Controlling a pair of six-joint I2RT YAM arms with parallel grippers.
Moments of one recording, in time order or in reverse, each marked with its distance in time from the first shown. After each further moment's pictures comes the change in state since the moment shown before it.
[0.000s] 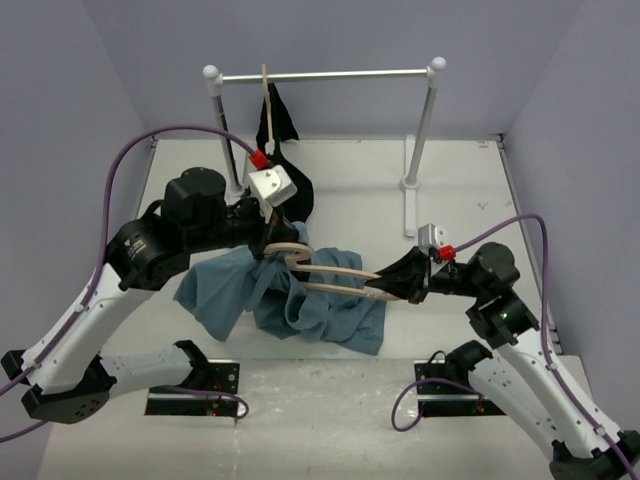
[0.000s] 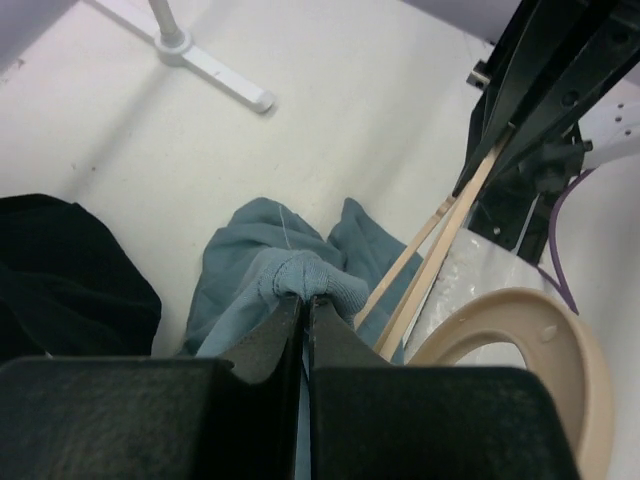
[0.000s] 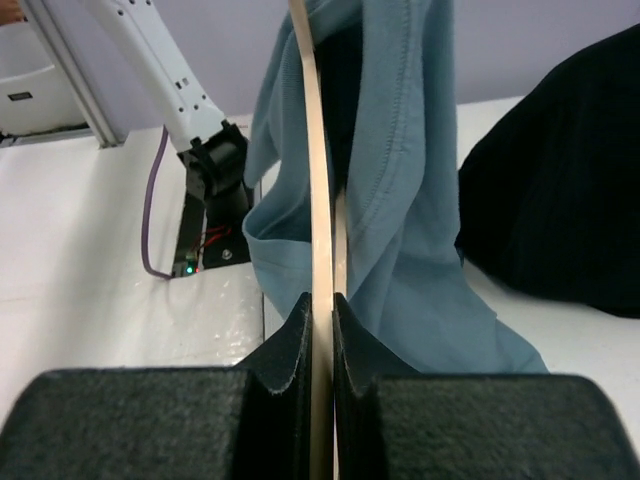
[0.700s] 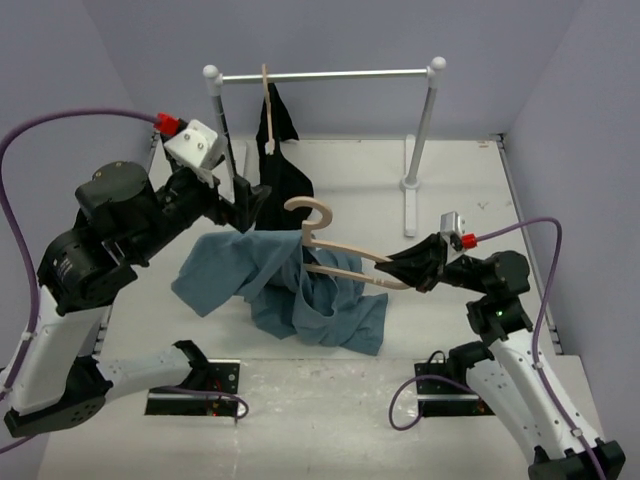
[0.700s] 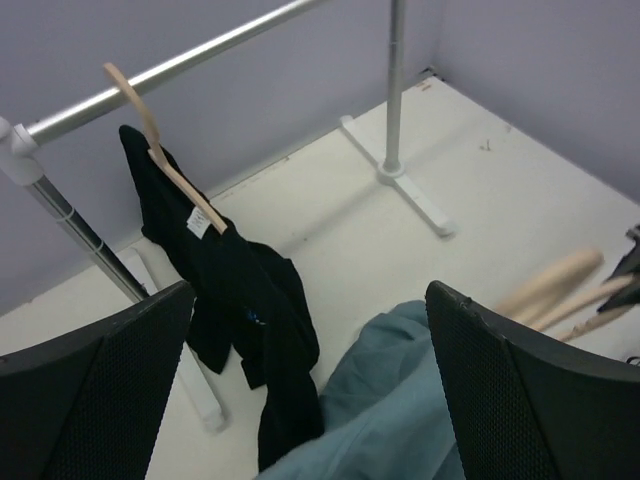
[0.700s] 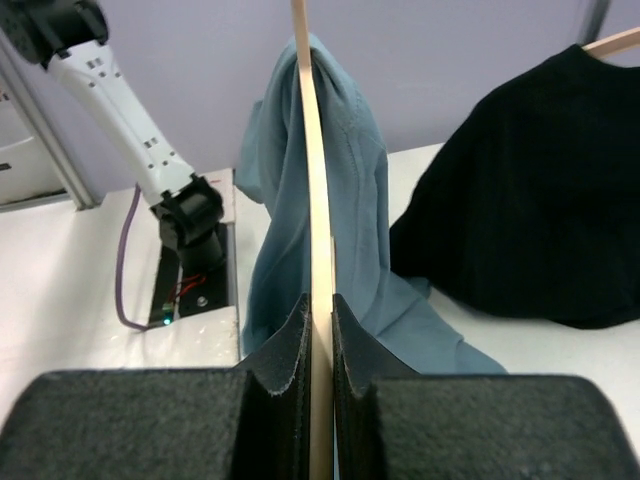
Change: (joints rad) left arm 0.001 -0.022 0.261 0.013 -0.484 0.028; right arm -0.183 -0.022 -0.122 0.363 -0.069 0.257
